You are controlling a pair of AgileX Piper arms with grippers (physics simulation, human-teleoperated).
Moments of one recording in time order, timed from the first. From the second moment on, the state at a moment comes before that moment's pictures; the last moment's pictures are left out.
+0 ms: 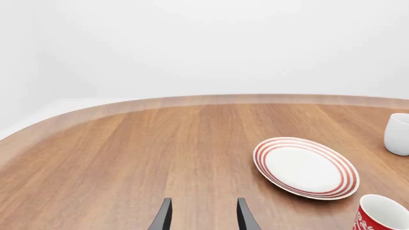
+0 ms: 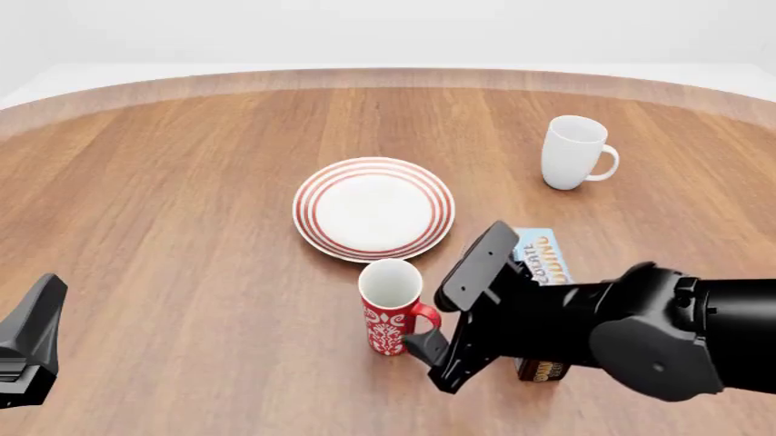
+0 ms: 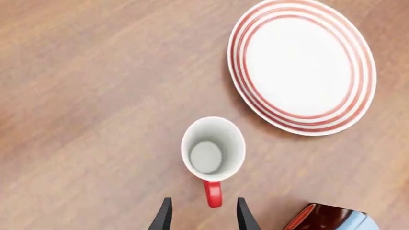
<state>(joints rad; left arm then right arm) 0.00 0.00 0.00 0.00 0.00 0.82 1.36 -0.57 0.04 -0.12</state>
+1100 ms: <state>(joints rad) 0.00 0.00 0.00 0.00 0.00 0.81 1.47 -0.54 -0.06 -0.10</state>
